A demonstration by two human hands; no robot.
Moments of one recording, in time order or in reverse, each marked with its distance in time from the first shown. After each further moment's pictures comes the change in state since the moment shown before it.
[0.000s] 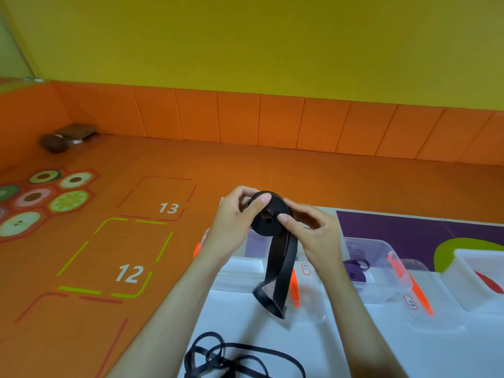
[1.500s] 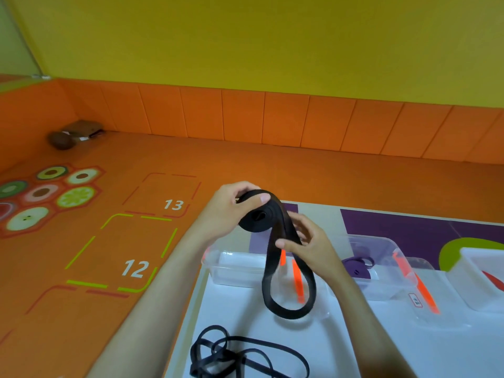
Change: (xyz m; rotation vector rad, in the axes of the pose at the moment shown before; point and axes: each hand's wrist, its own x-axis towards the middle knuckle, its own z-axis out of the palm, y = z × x) left_hand 0.007 0.008 -0.037 0.275 -0.127 0.077; right_hand -0.014 0.033 -0.013 -0.130 -0.339 0.209
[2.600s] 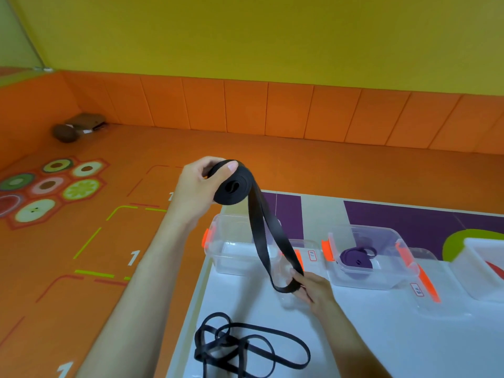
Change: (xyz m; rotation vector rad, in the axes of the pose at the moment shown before) left_hand -0.011 0.002 -0.032 -0.093 0.338 -0.032; right_hand -0.050 0.148 0.030 0.475 0.456 0.800
